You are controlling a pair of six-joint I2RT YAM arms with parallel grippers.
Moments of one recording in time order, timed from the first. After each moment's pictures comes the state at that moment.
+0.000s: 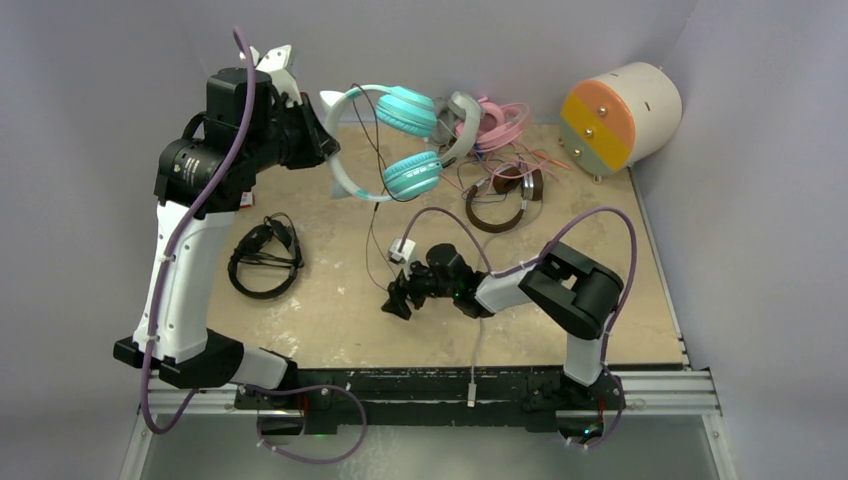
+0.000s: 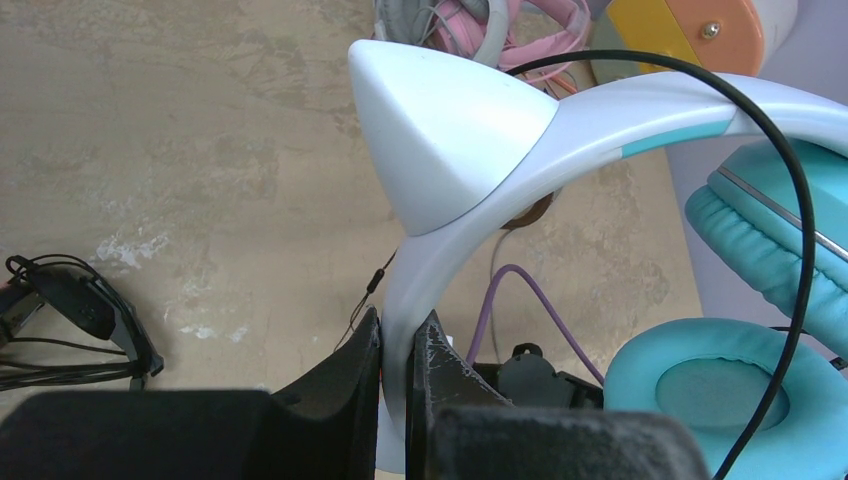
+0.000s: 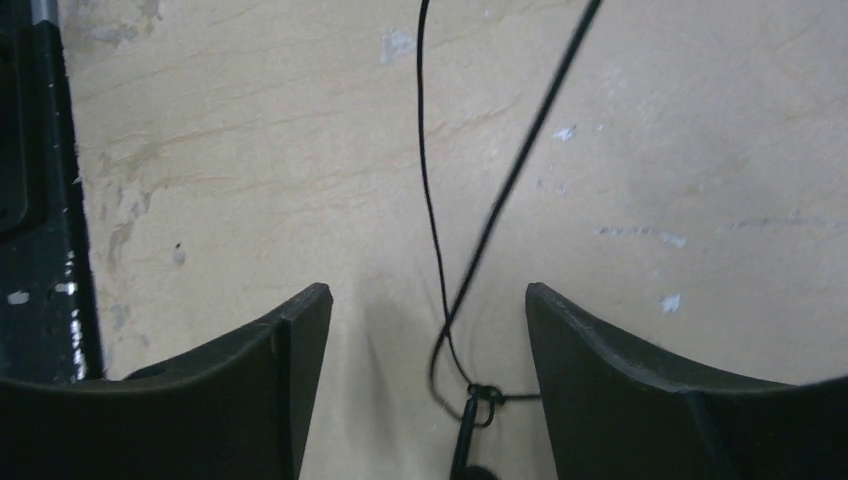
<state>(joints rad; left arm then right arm) -0.37 1.42 2.11 -1.17 0.04 -0.44 0.92 1.85 0.72 0.67 -0.39 0.10</state>
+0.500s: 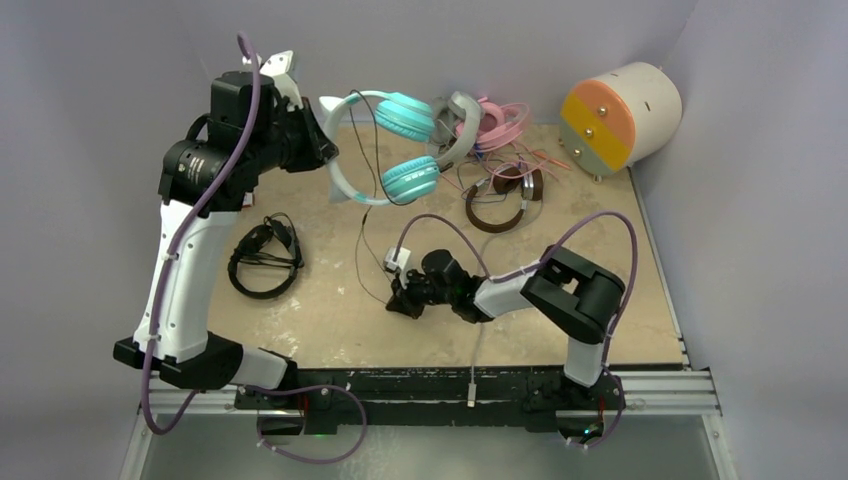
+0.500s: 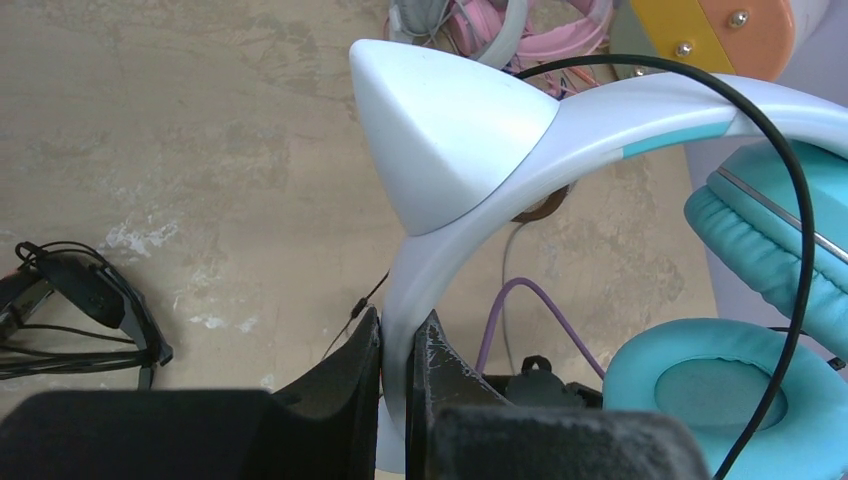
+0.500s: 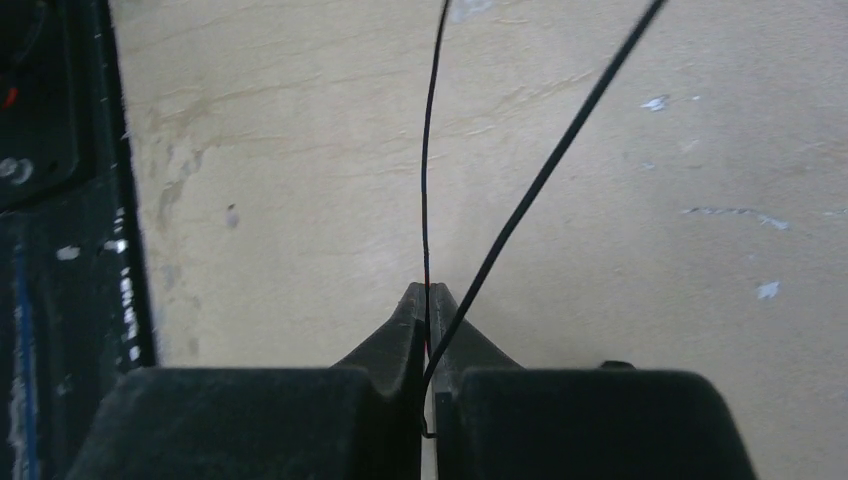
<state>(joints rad) -0.36 1.41 2.07 -1.16 0.04 -0.43 0.96 1.87 0.75 0.61 -0.40 0.09</state>
